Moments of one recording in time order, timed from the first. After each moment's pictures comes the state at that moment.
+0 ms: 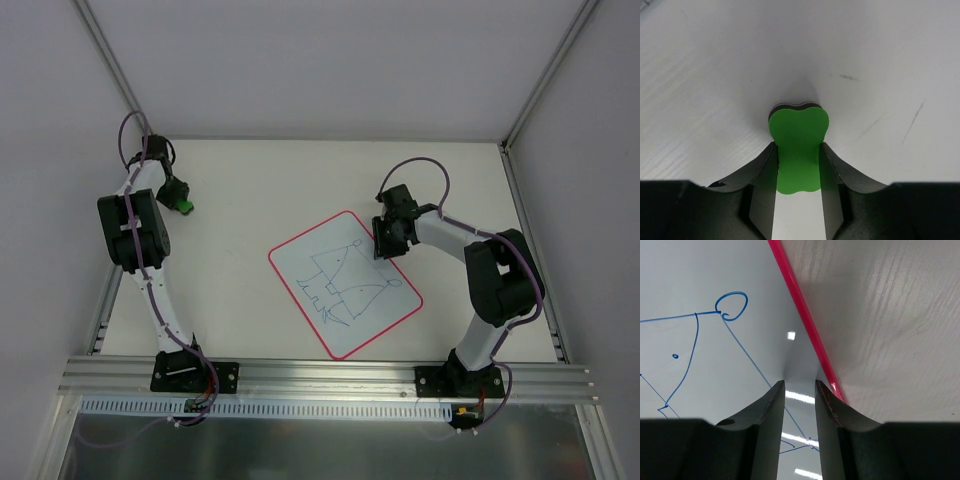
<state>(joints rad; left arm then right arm) 0.24 2.19 1.72 -0.65 -0.16 -0.73 0.44 1.76 1.08 -0.48 -0.07 0.28</state>
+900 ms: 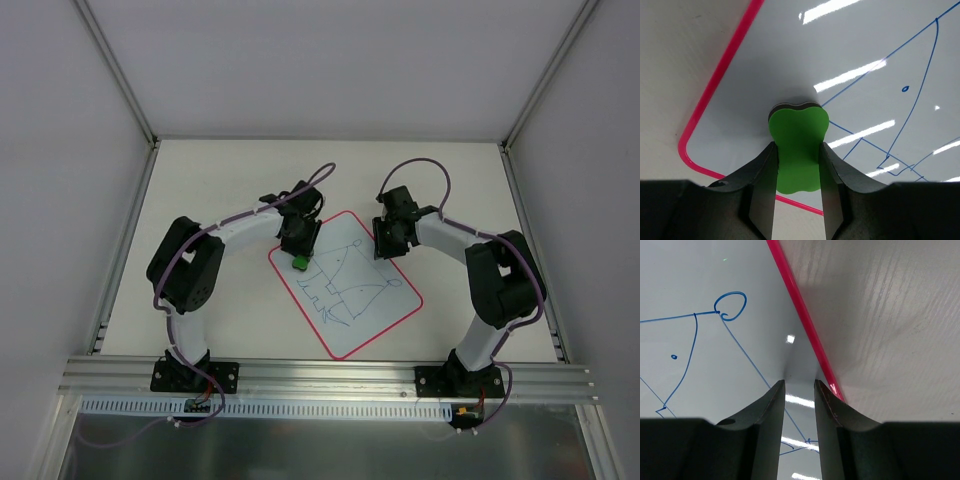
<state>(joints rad) -0.62 1.88 1.31 -0.61 0.02 -0.30 0.44 1.75 1.06 -0.46 -0.06 0.29</state>
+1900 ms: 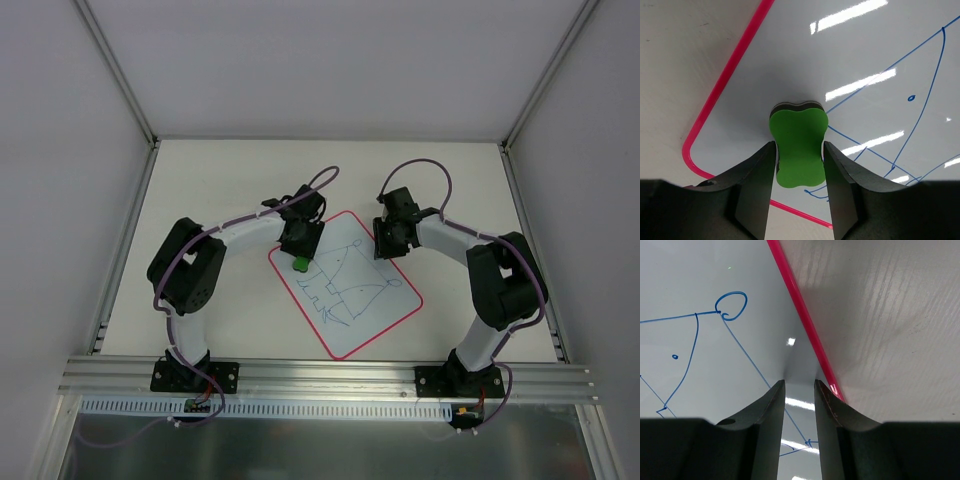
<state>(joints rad) -0.65 1.88 1.28 -0.56 -0.05 -0.30 0.44 1.73 1.04 -0.43 -0.06 0.29</state>
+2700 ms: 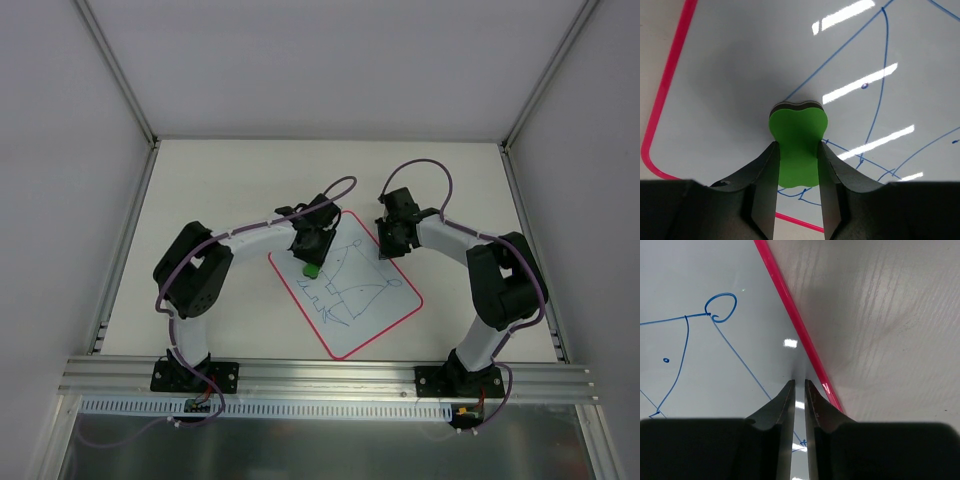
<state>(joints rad) -0.75 1.89 1.28 -0.55 -0.07 -0.31 0.44 1.73 1.03 -0.43 -0.04 0.30</state>
